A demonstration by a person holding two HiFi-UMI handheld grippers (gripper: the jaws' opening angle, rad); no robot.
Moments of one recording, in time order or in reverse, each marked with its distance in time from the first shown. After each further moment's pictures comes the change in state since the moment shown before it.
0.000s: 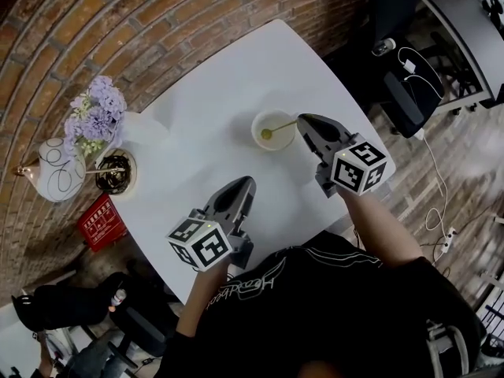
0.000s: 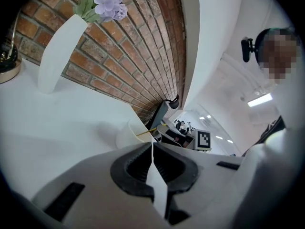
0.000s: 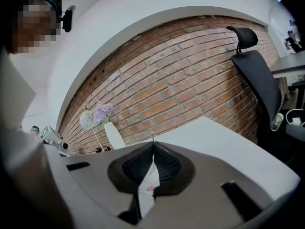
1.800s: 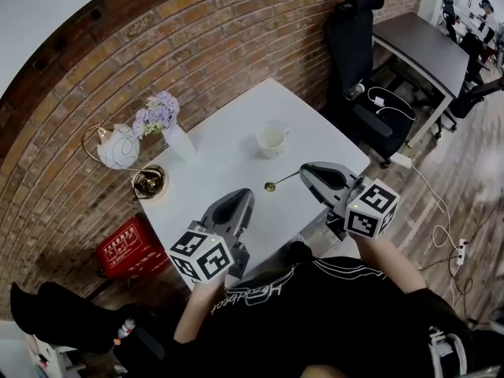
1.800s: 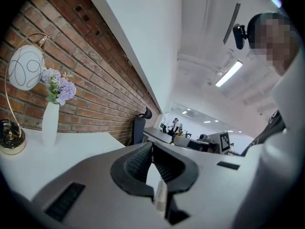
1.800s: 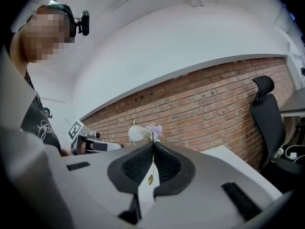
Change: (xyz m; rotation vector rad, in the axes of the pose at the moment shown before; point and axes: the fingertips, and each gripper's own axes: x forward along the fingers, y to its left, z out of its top) left arm -0.168 -0.155 -0.003 0.411 -0.147 -0.121; right arm -0.197 0.244 0.034 -0.241 -0.185 0.125
